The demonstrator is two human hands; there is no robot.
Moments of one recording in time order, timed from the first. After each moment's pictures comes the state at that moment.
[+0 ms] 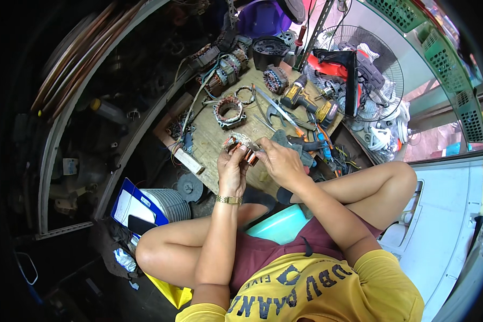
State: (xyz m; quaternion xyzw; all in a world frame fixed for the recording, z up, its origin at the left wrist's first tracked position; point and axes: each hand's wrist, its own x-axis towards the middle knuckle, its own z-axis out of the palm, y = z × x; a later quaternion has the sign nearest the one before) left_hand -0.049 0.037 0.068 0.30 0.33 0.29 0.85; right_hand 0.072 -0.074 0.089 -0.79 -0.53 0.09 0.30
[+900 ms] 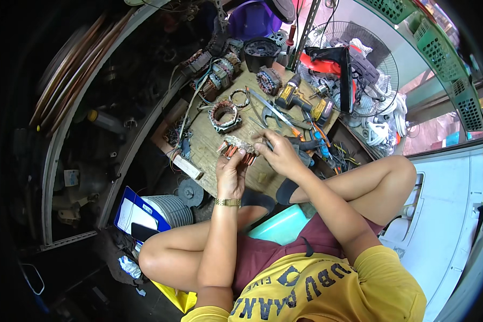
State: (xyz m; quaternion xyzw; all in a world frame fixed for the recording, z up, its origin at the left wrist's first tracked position) left_hand -0.044 0.033 0.064 0.29 0.29 0.30 0.86; right_hand 0.099 -0.062 0.077 -0.71 -0.46 0.22 0.49
